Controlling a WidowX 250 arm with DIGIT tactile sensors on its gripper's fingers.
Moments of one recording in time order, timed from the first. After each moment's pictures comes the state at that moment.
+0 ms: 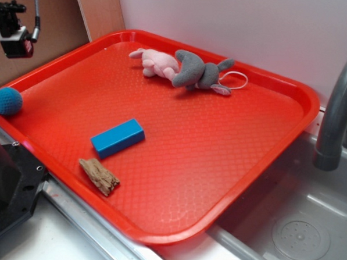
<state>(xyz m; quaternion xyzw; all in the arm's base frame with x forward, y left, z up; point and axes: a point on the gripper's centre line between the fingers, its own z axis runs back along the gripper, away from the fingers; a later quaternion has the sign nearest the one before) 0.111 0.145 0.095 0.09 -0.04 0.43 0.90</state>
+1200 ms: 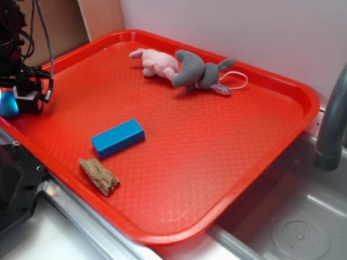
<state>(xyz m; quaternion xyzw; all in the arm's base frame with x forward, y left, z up) 0.110 0.126 0.024 0.10 0.02 0.41 0.91</state>
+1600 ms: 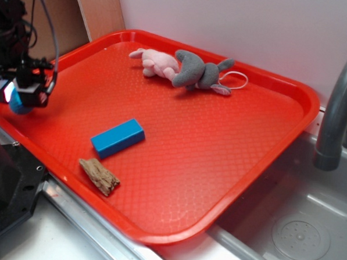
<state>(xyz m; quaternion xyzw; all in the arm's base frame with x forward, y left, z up) 0.126 0.112 0.046 0.06 -0.01 0.32 0.95</state>
